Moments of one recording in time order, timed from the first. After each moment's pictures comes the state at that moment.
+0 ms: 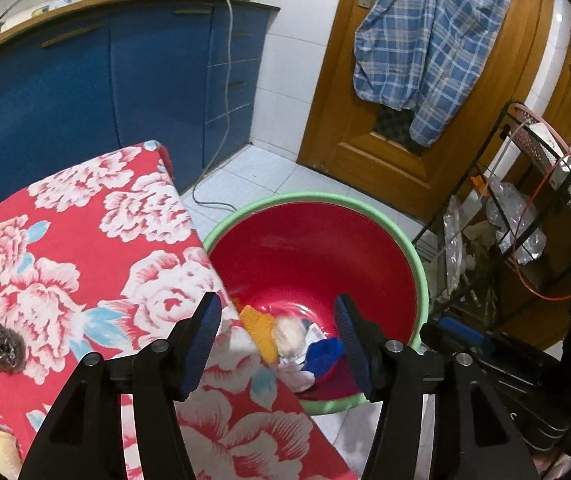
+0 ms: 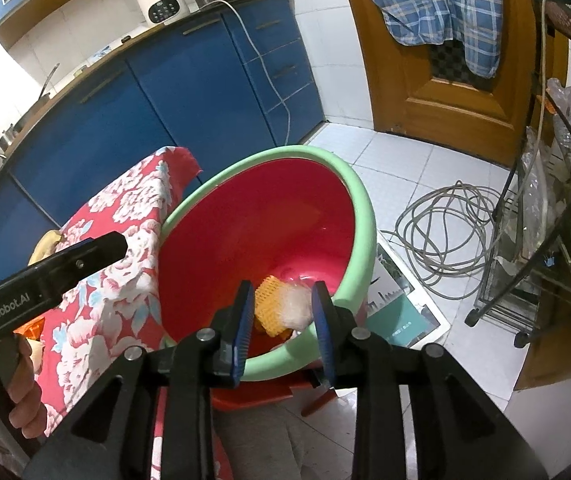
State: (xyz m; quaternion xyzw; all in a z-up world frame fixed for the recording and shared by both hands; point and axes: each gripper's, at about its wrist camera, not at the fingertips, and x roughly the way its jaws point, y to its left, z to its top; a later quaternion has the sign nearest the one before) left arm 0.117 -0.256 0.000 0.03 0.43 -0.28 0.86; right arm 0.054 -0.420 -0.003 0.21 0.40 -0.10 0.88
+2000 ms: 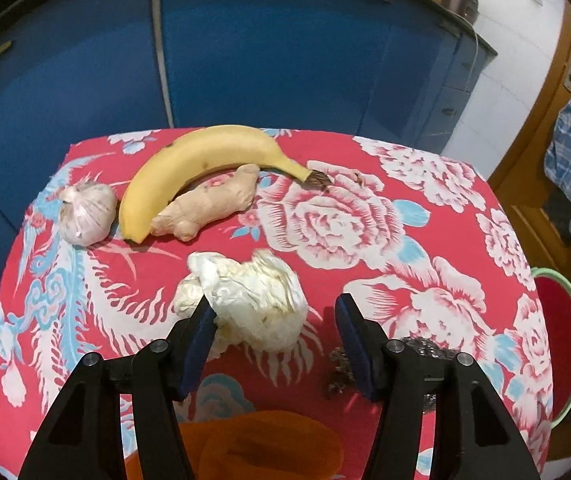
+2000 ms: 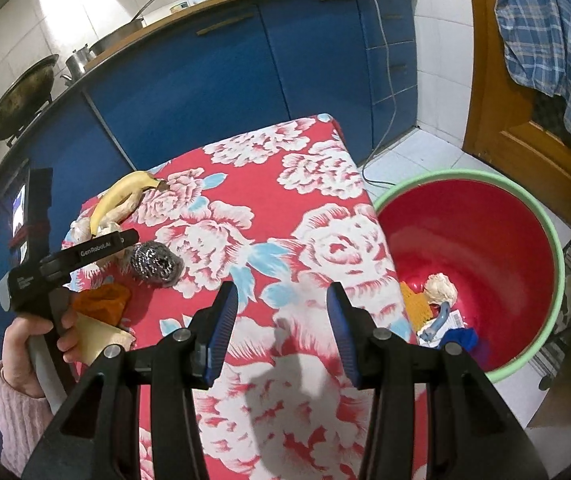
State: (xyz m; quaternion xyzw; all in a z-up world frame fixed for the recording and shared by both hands) left arm 0.216 0.012 -0.038 -0.05 0.46 -0.01 0.88; right arm 0.142 -0.237 0.029 0.13 0.43 0.01 0.89
